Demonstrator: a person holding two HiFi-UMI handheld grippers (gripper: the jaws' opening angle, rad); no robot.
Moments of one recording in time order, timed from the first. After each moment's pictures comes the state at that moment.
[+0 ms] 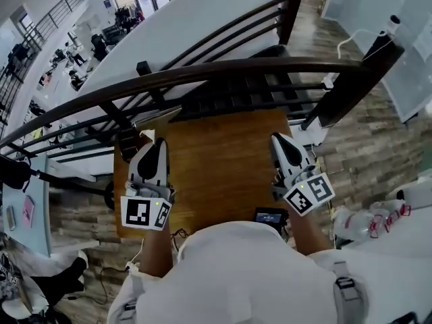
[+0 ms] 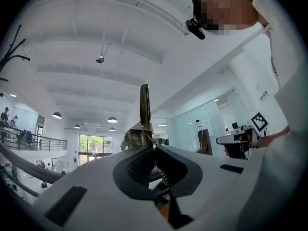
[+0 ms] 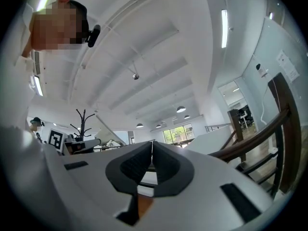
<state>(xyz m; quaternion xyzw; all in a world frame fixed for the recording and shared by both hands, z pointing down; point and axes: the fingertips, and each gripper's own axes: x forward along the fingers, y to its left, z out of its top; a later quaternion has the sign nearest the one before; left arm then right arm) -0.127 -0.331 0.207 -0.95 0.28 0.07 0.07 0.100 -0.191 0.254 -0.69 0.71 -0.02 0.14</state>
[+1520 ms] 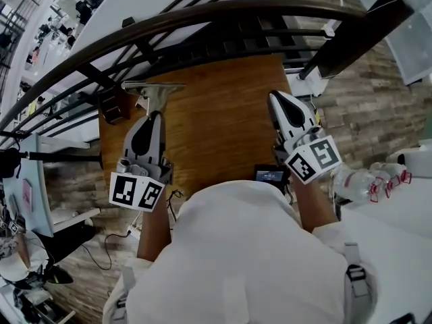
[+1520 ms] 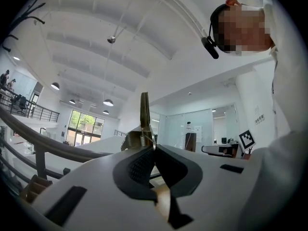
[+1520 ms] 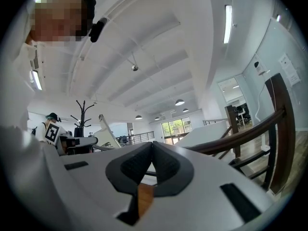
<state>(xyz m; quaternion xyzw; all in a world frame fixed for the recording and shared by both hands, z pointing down) -0.092 -0.298 0.278 -0.97 0.23 0.05 -0.05 0.128 -0.178 0.309 -0.70 0.71 -0.05 0.09</state>
